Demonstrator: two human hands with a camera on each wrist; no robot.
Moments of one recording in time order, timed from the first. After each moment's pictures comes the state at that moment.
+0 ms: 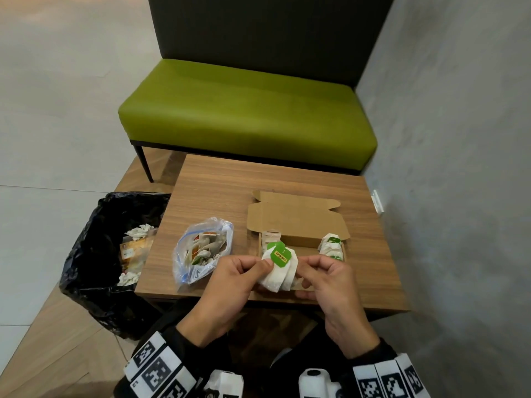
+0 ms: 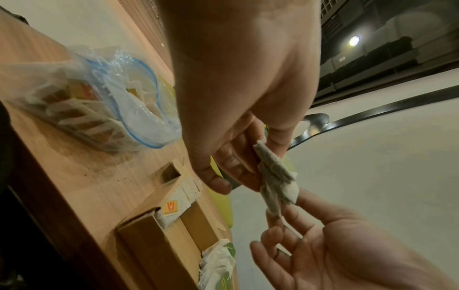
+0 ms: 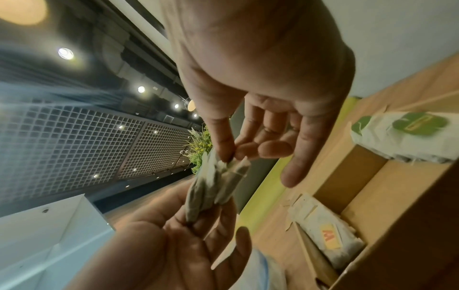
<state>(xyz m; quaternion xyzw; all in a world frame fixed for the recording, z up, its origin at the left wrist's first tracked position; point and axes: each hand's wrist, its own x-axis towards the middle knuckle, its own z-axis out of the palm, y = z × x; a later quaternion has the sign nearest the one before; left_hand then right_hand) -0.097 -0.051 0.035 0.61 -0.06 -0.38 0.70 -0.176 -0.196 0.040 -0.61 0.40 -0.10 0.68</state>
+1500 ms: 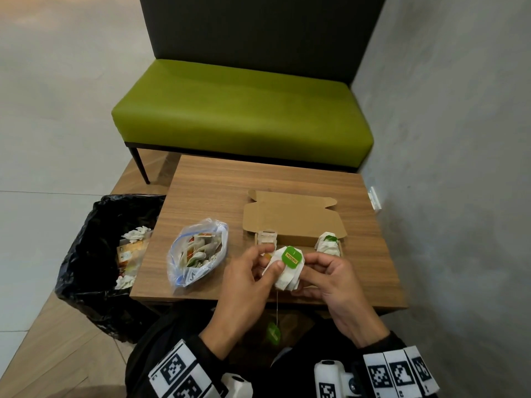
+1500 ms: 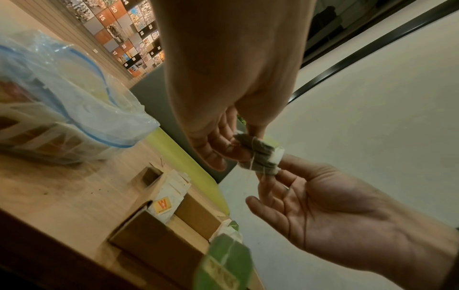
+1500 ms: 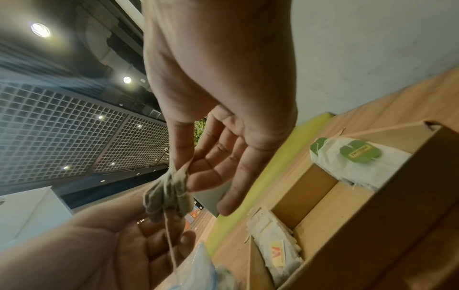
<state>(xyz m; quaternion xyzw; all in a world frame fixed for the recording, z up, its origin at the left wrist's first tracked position) -0.109 -0.073 0.020 0.75 -0.16 -0.20 0.61 -0.186 -0.222 0.034 -0.60 0.28 -0.06 0.74</state>
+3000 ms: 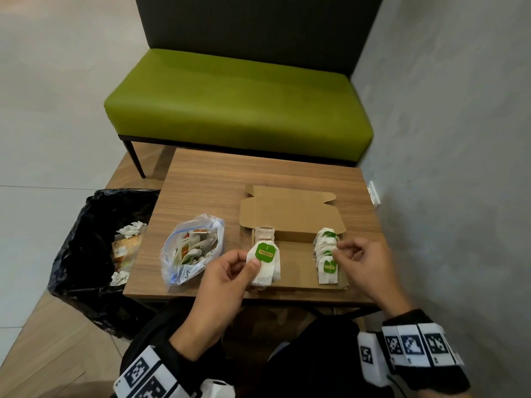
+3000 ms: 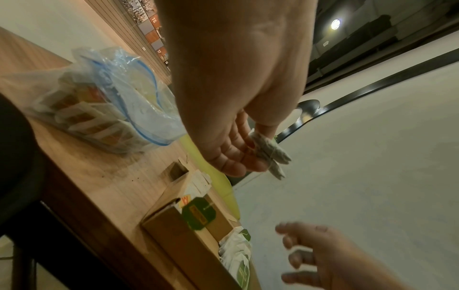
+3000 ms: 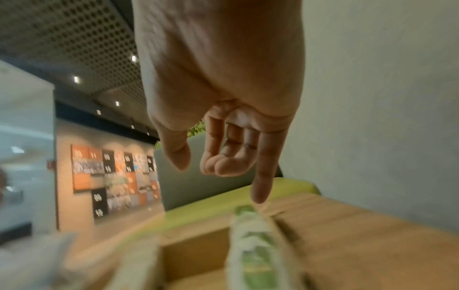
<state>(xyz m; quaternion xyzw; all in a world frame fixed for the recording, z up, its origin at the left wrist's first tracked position) -0.101 -0.053 0.014 0.65 -0.08 -0.30 0.69 -0.188 -0.307 0.008 -0.87 0.36 -0.08 0.33</state>
